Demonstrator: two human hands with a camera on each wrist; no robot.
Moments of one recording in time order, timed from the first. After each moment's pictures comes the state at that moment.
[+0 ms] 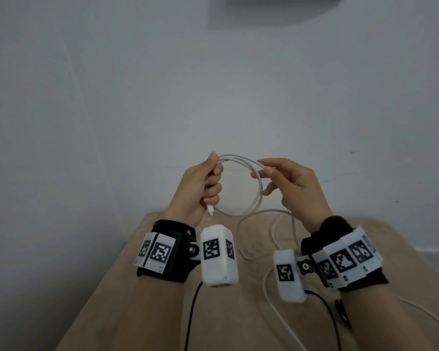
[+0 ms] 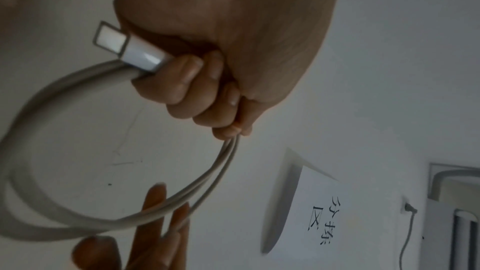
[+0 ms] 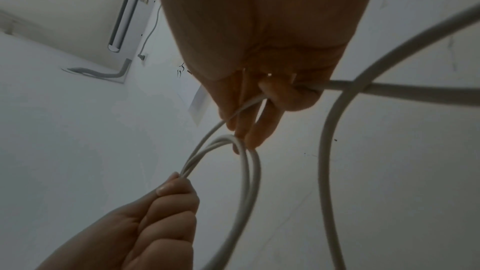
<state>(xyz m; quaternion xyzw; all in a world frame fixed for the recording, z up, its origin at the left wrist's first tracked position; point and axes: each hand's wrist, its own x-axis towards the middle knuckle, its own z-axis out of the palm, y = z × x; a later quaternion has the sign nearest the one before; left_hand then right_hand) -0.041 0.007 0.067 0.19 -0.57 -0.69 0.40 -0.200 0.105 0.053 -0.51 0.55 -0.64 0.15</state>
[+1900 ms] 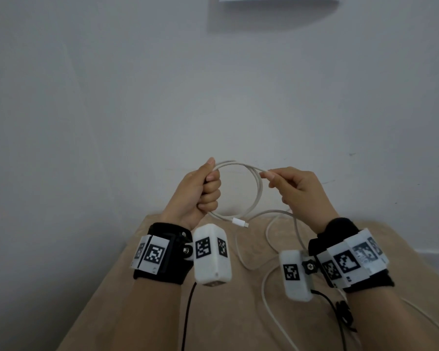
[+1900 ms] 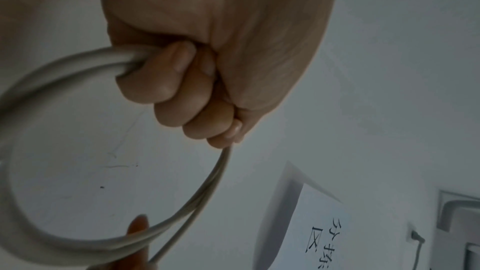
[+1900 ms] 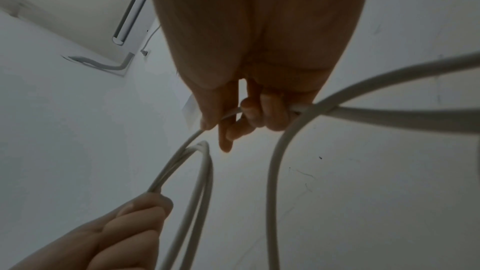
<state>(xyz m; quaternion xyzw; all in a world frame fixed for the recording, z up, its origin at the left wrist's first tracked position) -0.037 0.000 0.064 0.20 -0.56 -0.72 0.36 -0.214 0.105 0.048 -0.53 0.59 -0.60 0.10</state>
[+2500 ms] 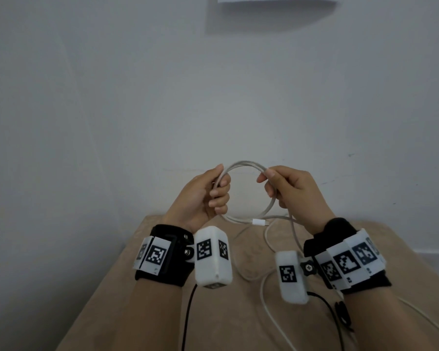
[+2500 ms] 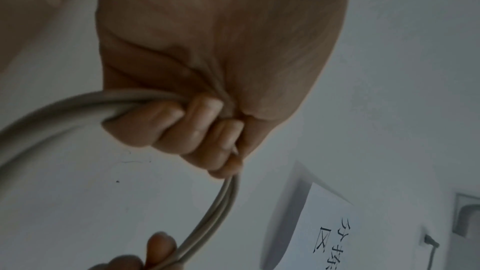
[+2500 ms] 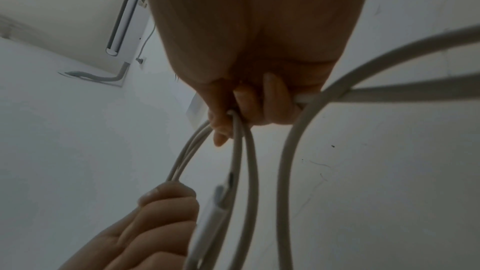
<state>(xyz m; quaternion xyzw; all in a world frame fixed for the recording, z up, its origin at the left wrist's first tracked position) -0.042 0.004 0.061 0.14 -0.55 -0.77 0.28 -0.206 0.106 0.053 -0.55 0.55 -0.61 0.15</state>
